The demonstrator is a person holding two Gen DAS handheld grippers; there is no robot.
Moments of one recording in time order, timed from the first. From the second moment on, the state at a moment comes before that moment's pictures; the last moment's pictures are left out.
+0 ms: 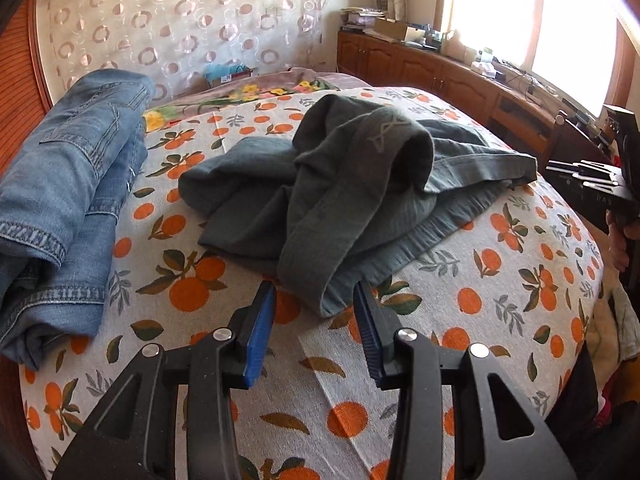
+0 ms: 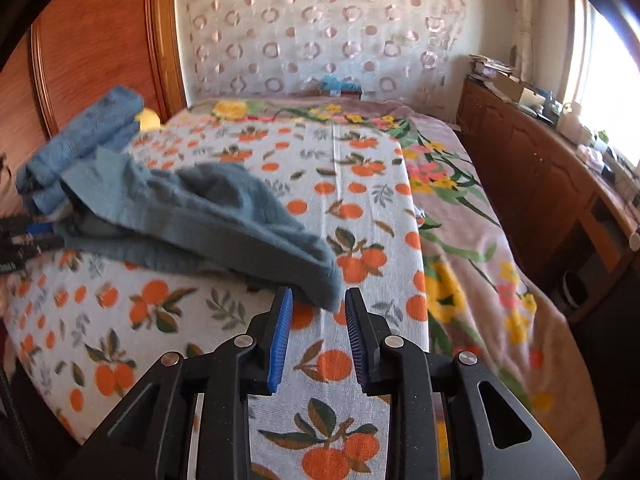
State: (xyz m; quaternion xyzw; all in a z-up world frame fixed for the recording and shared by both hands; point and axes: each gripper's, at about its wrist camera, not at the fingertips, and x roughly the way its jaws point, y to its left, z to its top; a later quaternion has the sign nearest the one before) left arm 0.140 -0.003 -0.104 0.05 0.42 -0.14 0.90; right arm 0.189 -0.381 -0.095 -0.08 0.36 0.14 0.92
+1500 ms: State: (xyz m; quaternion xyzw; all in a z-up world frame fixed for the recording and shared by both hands) left arm 0.144 0.005 -0.077 0.03 0.38 -0.13 0.91; right arm 0.237 -0.355 -0.116 -0.19 0.36 0.16 0.90
